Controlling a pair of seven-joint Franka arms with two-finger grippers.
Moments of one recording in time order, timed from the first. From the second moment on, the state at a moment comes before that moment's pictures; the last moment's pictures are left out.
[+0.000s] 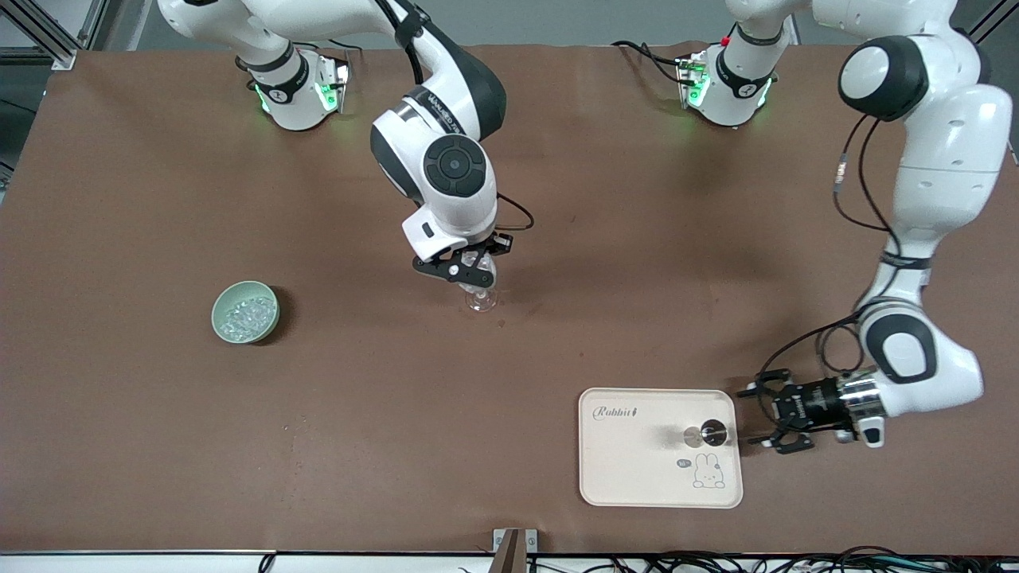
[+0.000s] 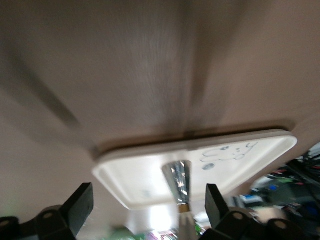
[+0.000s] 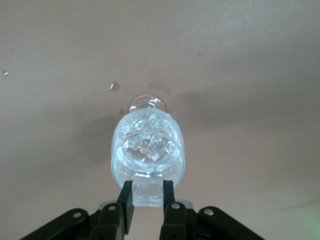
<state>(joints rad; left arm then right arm) 0.36 1.01 -0.34 -1.21 -0.57 2.05 -0.91 0.70 0.55 0.03 -1.37 0.07 1.79 0.95</state>
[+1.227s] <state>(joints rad) 0.17 0.23 -0.34 -1.32 0.10 1.56 -0.28 0.38 0.24 -0.02 -1.32 -0.09 1.58 0.69</state>
